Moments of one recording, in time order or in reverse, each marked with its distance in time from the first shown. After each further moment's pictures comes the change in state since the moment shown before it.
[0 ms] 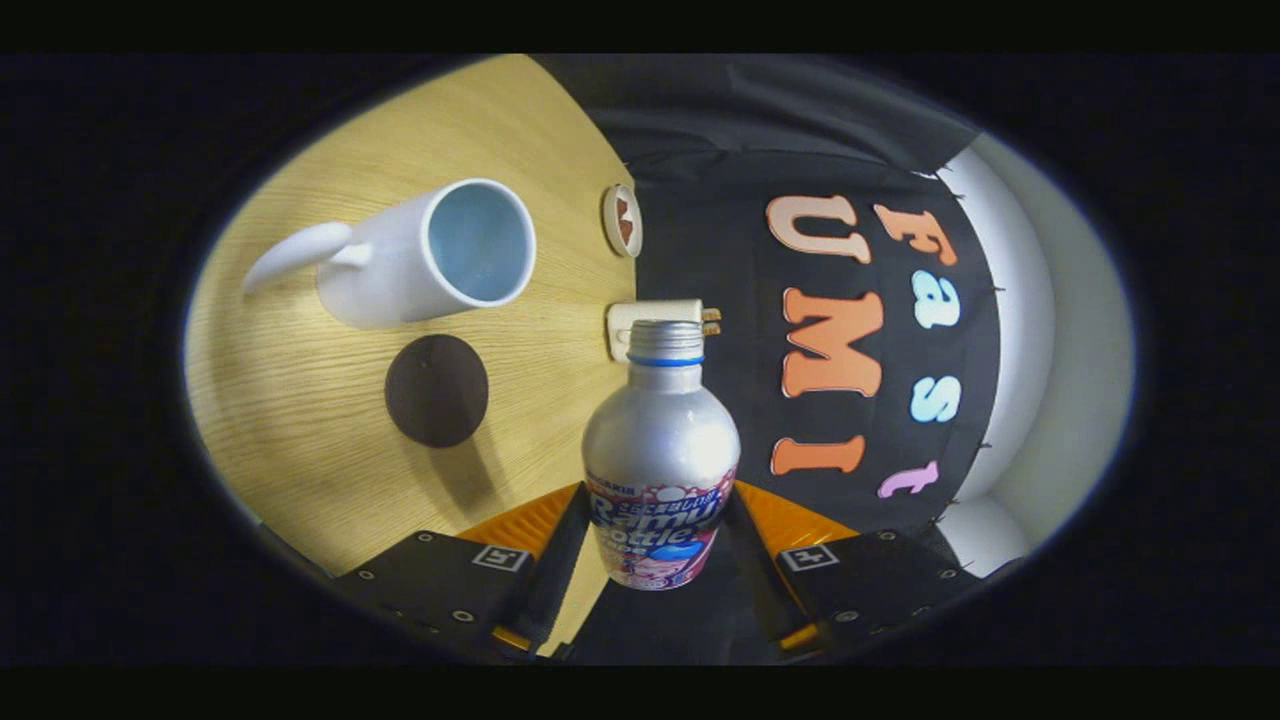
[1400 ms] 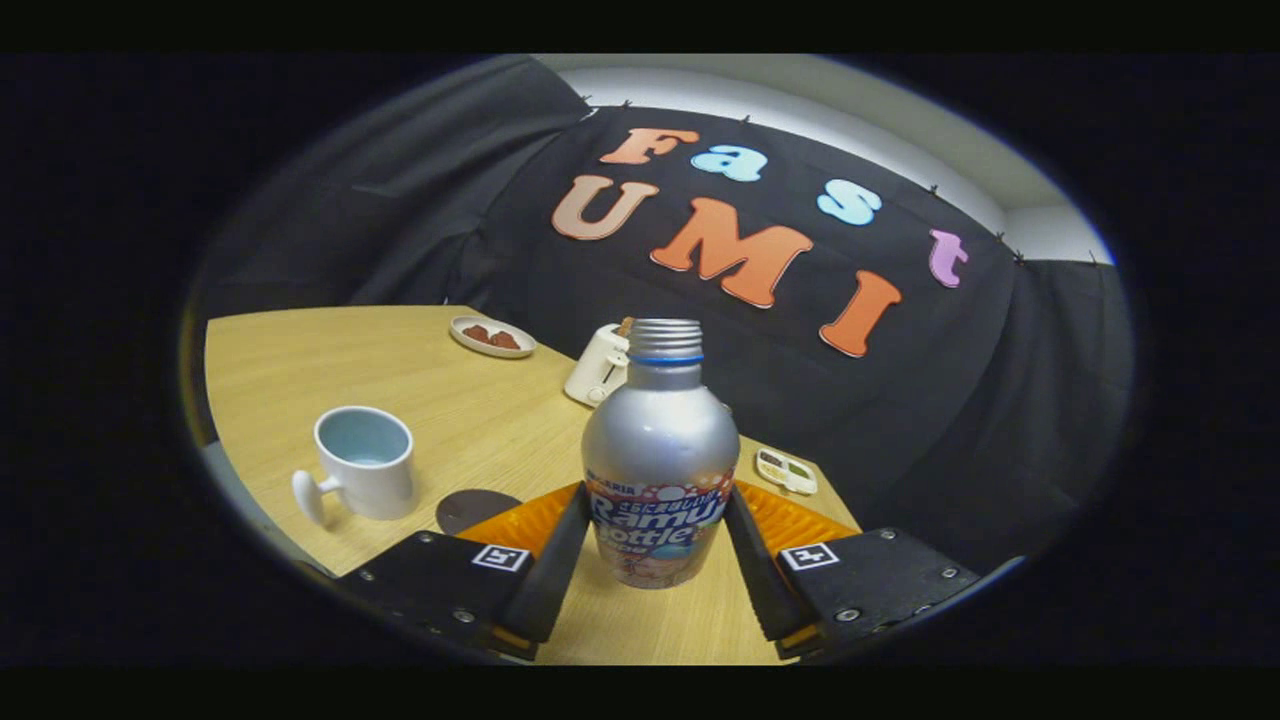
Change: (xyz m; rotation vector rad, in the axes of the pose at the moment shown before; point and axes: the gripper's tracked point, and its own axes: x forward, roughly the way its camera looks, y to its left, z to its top) arm 0.018 -0.008 -0.008 1.025 -0.122 0.142
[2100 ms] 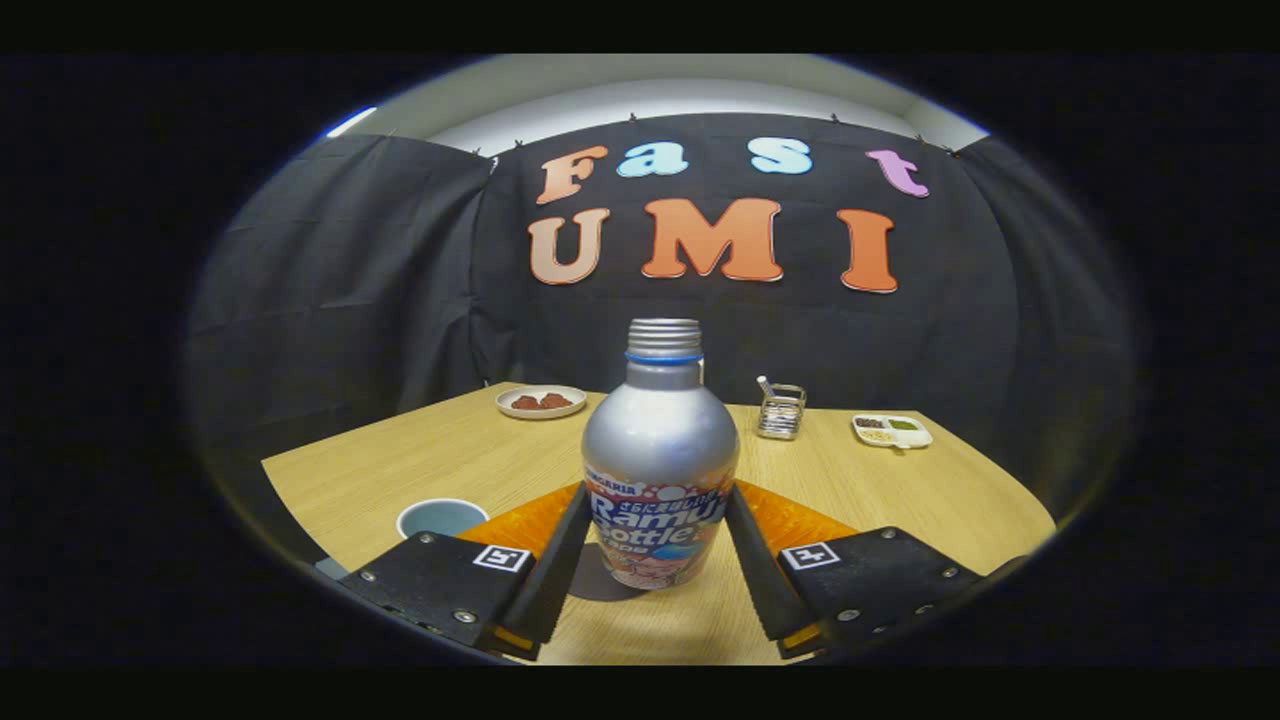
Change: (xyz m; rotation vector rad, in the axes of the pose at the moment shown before) arm 0.022 0.037 0.003 0.385 -0.035 0.169
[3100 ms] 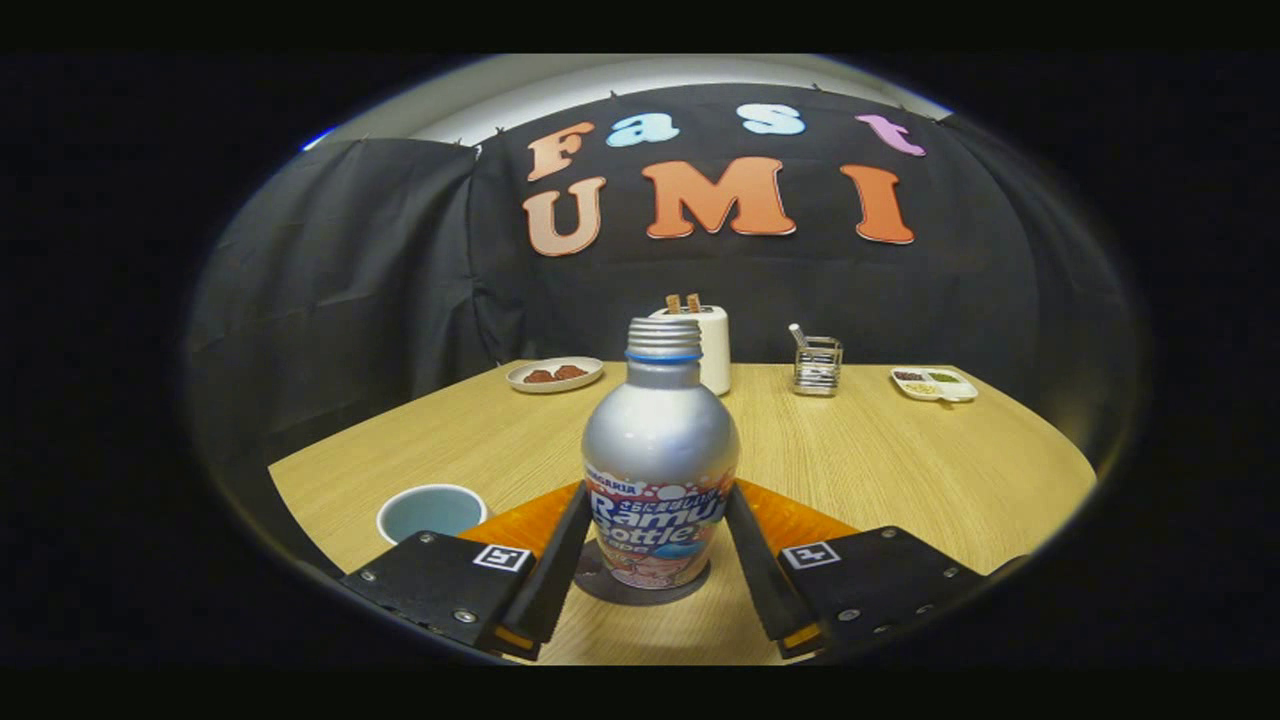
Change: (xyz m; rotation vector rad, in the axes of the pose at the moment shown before) arm 0.031 0.025 -0.048 0.059 0.108 0.041
